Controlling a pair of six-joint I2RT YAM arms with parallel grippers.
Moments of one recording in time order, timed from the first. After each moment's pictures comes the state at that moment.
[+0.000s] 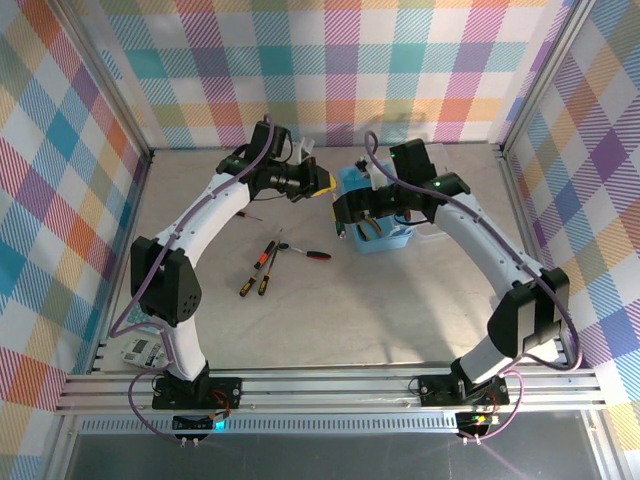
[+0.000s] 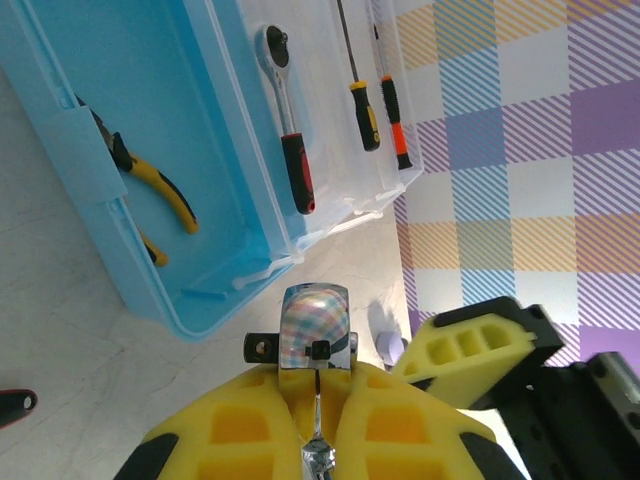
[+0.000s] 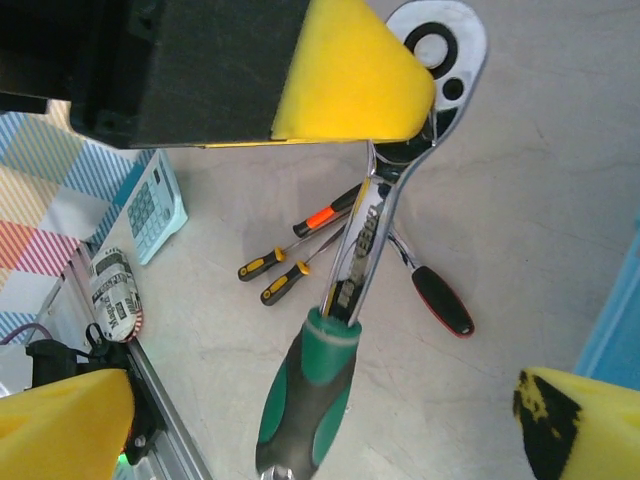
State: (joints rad) left arm -0.43 1.85 1.75 -0.61 0.68 -0.70; right arm 0.46 1.59 1.49 -0.73 -0.62 0.17
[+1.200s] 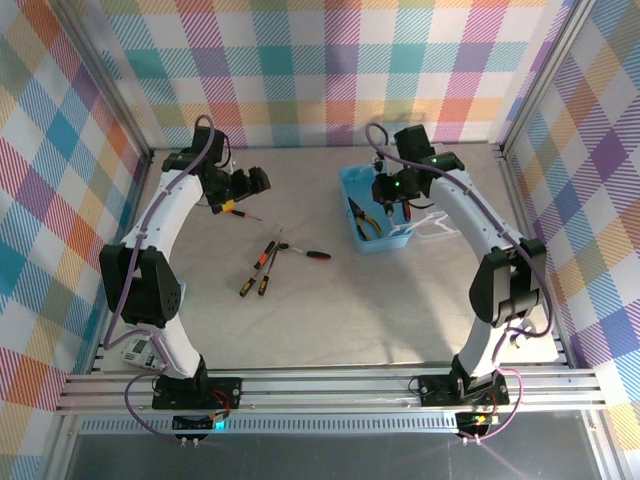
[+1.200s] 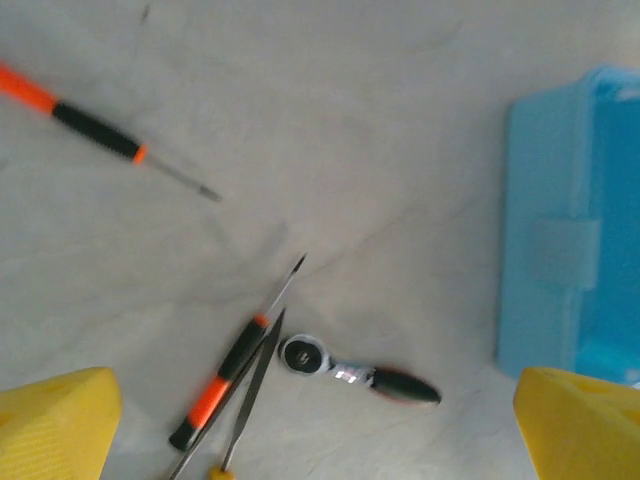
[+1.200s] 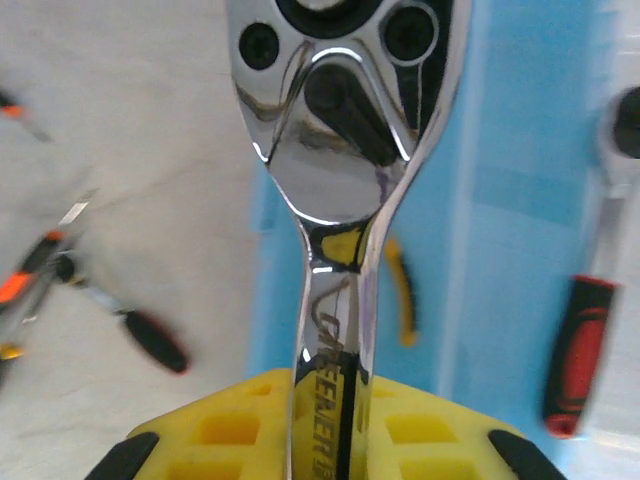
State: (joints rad) left arm -0.14 1.78 1.65 -0.95 0.26 -0.45; right arm 0.34 1.80 1.68 -0.88 -0.17 0.10
